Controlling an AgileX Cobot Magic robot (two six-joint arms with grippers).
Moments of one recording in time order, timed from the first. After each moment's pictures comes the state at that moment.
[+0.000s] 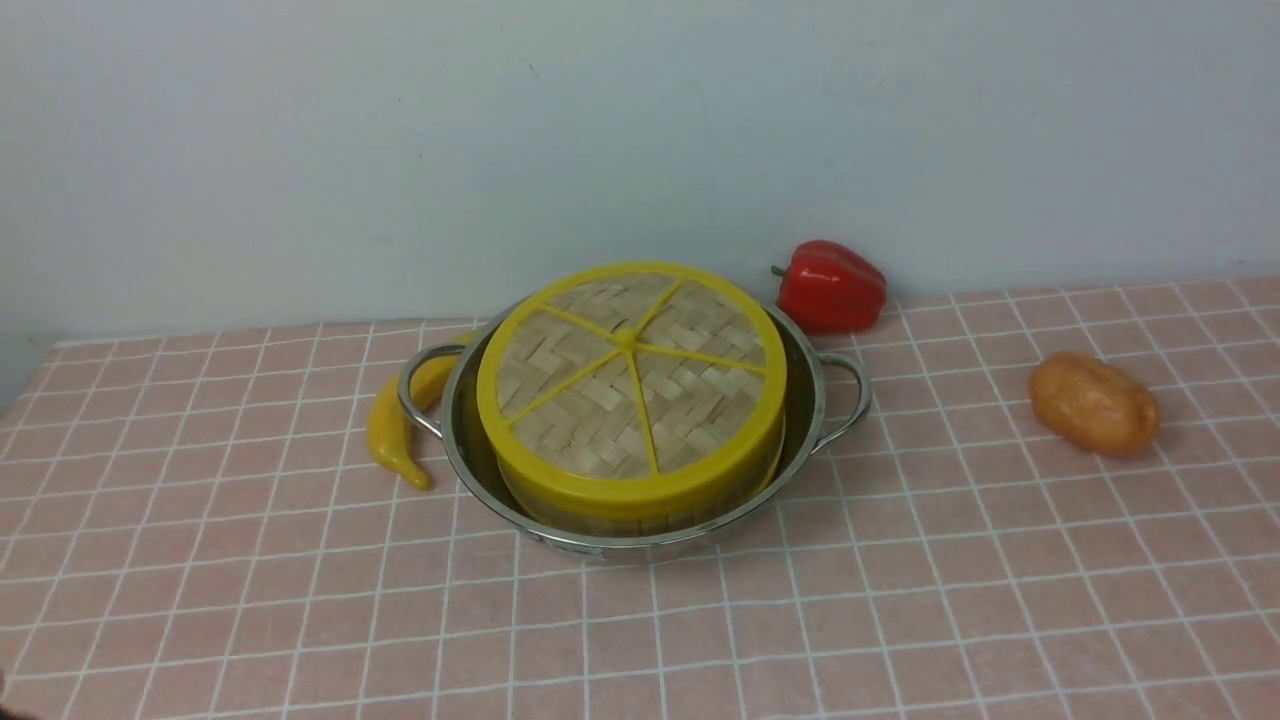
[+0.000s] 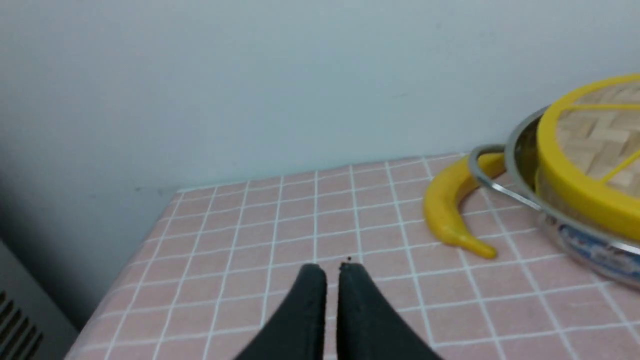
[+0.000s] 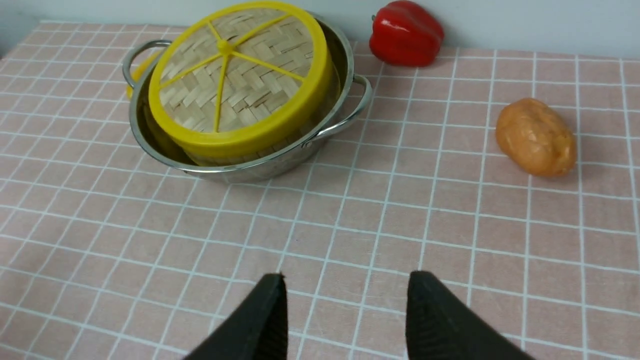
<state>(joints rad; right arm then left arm) 0.48 0.54 -0.90 -0.01 1.11 0.36 0.10 0.17 -0.09 0.22 0.20 -0.05</state>
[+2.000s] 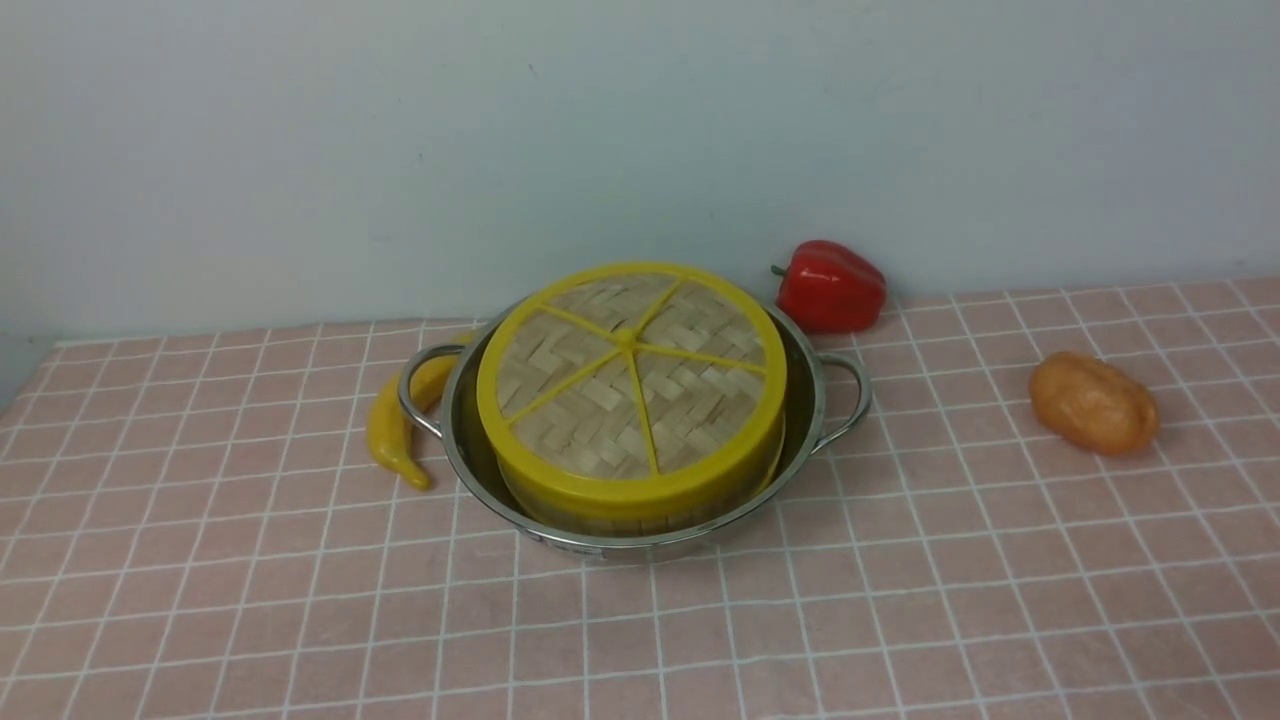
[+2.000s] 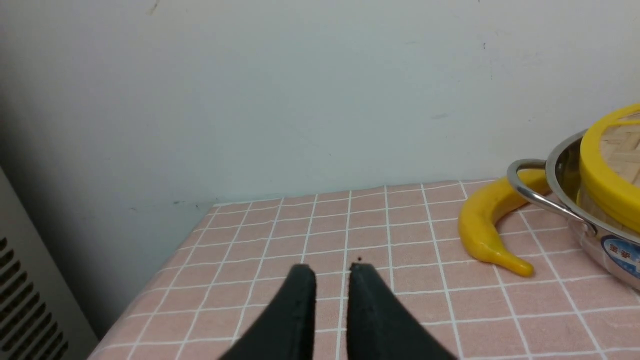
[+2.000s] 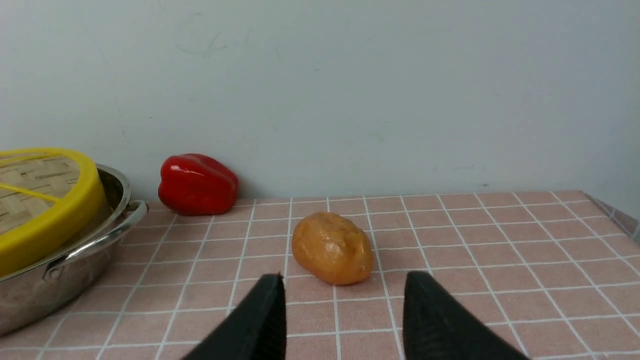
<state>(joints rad) 0.01 0.00 0.01 -0.05 0.23 0.20 0.14 0.00 0.01 0.22 0.16 -0.06</state>
